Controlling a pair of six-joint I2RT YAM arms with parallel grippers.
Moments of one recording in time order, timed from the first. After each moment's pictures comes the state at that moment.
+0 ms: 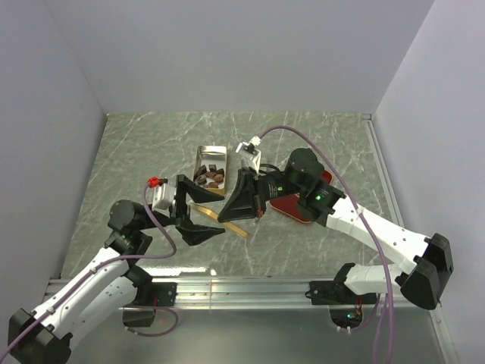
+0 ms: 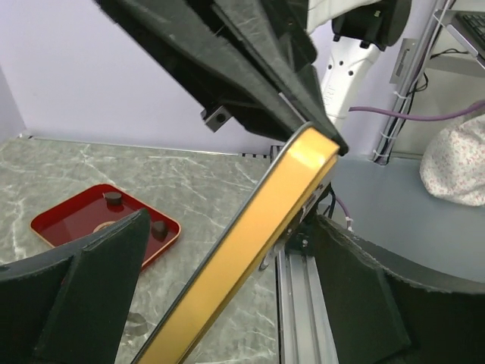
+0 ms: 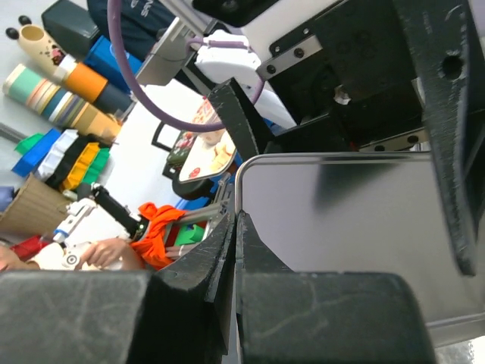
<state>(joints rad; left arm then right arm) -0.54 0.68 0.45 0.65 0.91 -0.40 0.85 1.21 1.04 0.29 -1.00 0.85</state>
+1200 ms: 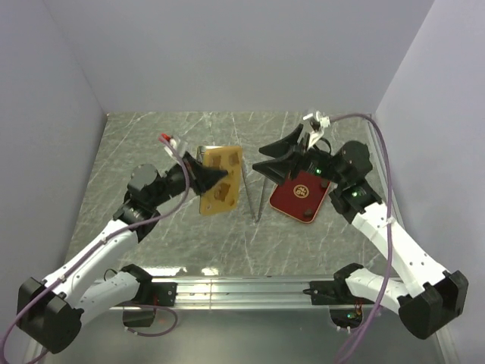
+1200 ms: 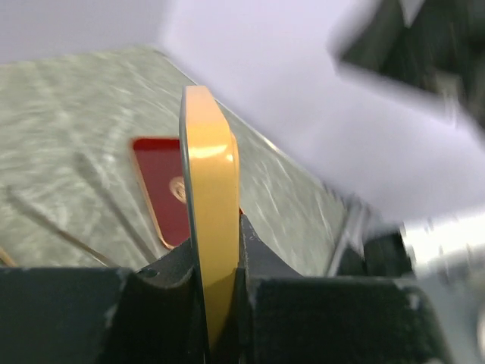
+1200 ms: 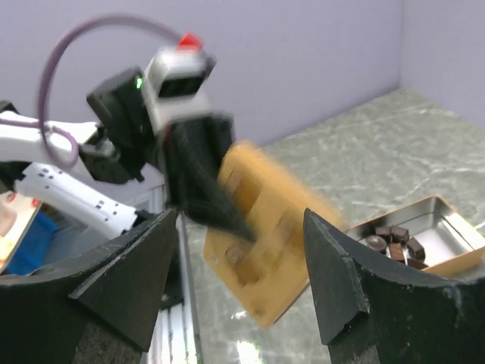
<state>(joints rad) -0.53 0.92 0.66 0.36 0.54 -0.45 0.46 1.07 1.04 0.25 -0.78 0.46</state>
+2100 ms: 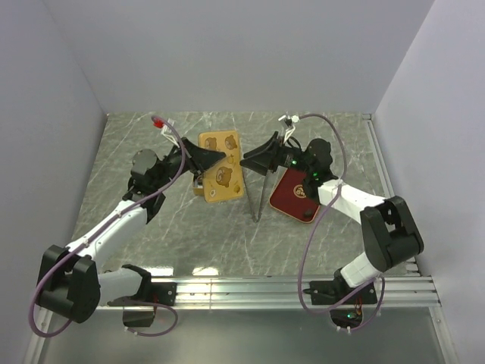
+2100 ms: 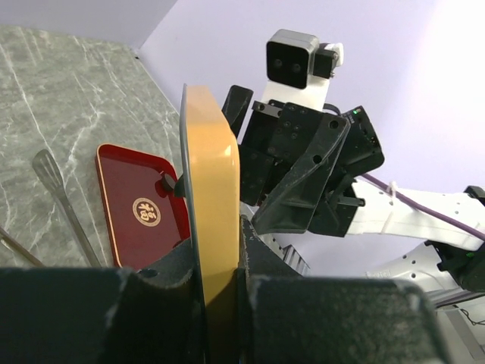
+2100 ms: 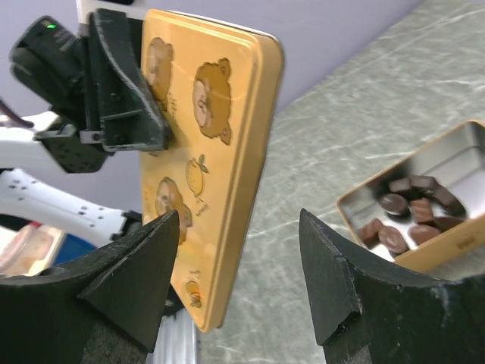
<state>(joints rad) -0.36 1.17 0.72 0.62 0.58 -0.91 0.40 1.52 0.85 0.87 -0.86 0.77</state>
